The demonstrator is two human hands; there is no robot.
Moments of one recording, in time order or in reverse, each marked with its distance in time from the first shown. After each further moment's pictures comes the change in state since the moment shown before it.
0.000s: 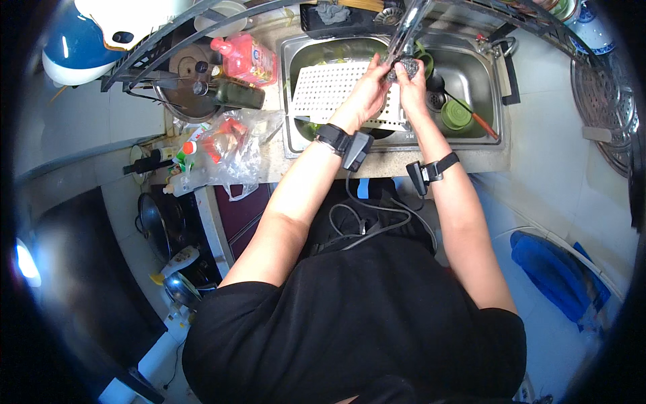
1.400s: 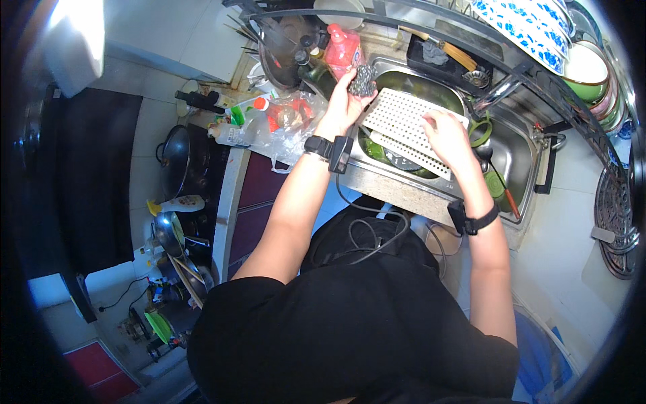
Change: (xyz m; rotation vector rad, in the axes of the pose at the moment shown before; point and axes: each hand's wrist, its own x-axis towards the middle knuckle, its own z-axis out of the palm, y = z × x) left_hand -0.092 0.144 -0.154 -0.337 0.138 0.323; right_hand -0.050 -0.132 0.058 -0.953 -0.801 -0.373
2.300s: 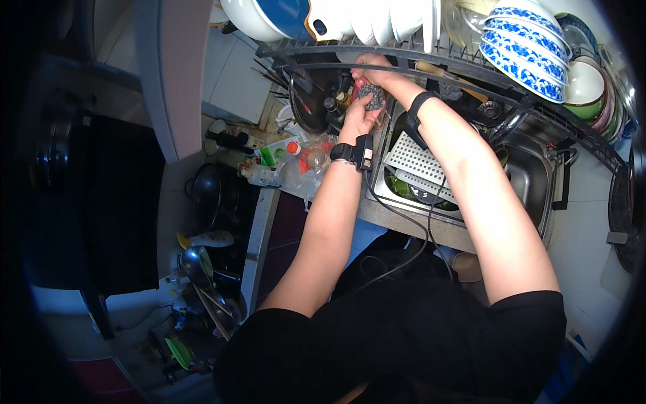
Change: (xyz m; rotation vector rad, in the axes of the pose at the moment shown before) left_hand 0.089 0.062 -0.013 -0.003 0.083 0.029; right_hand 0.306 -0.100 0.080 0.573 -0.103 -0.200
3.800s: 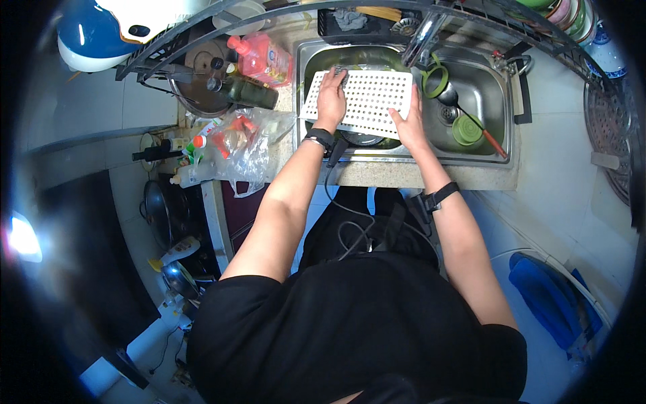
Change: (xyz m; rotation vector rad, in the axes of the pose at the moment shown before) left_hand -0.059 -0.228 0.022 1.737 -0.244 0.718; right_hand -0.392 0.158 -0.045 -0.149 0.683 0.417
